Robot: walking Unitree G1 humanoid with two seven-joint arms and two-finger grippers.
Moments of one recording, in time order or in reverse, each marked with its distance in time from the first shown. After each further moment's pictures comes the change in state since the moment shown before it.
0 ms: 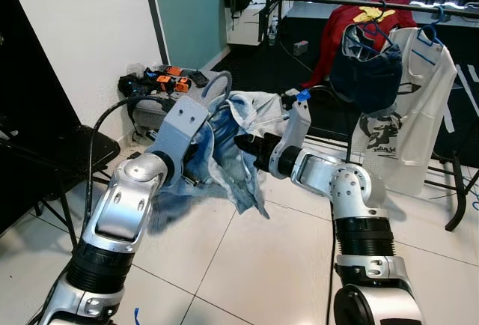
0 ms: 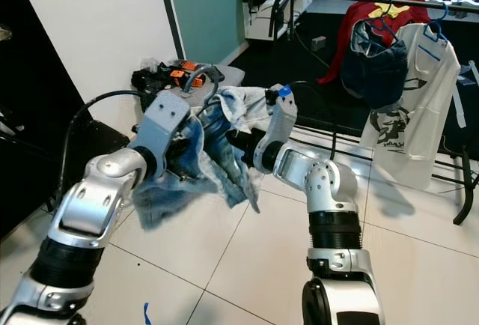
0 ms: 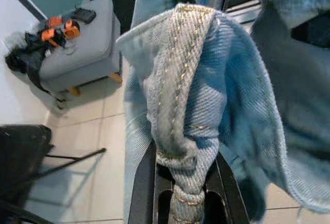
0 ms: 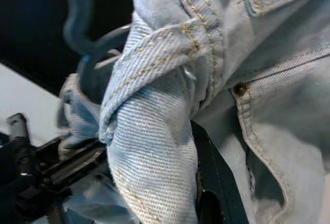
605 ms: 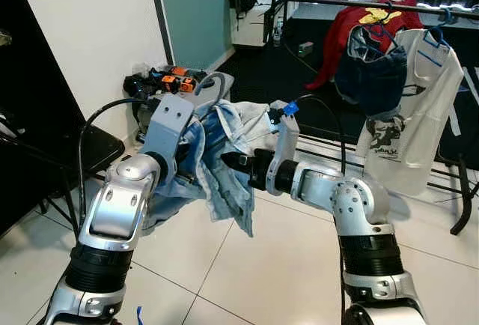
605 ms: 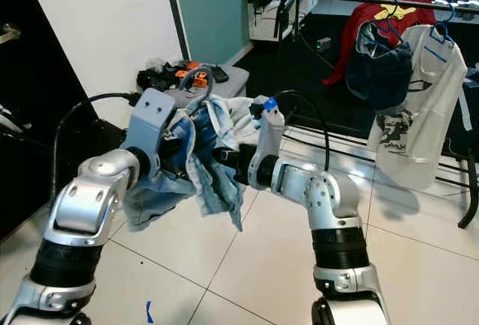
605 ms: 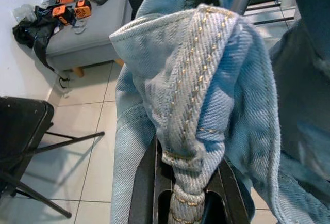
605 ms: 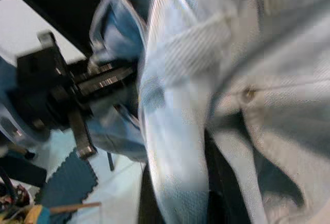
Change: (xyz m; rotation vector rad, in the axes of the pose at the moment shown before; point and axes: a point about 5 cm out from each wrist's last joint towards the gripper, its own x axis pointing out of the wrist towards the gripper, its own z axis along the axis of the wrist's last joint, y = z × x) left arm -0.004 0.018 -0.006 -0.069 0.038 0.075; right arm -0.014 0.005 -0.025 -0.140 0.144 0.096
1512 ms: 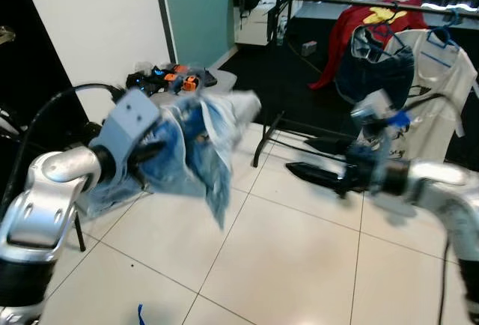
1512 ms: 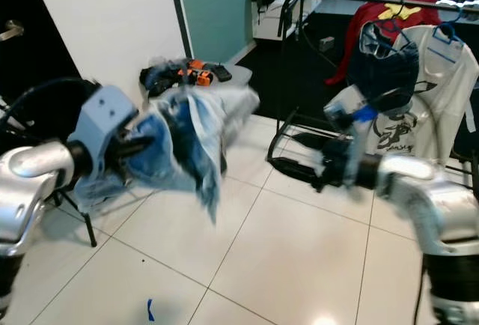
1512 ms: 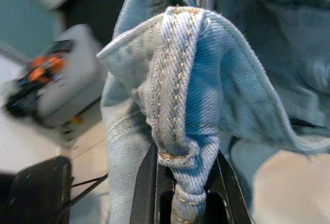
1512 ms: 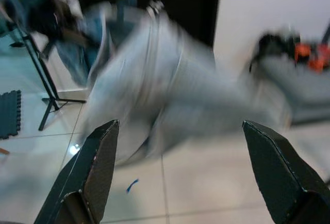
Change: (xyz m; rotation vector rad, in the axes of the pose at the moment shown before) left arm -0.052 0.037 -0.006 0.411 -0.109 -0.405; right arm -0.136 -0.025 0.057 -0.619 -0.122 0.150
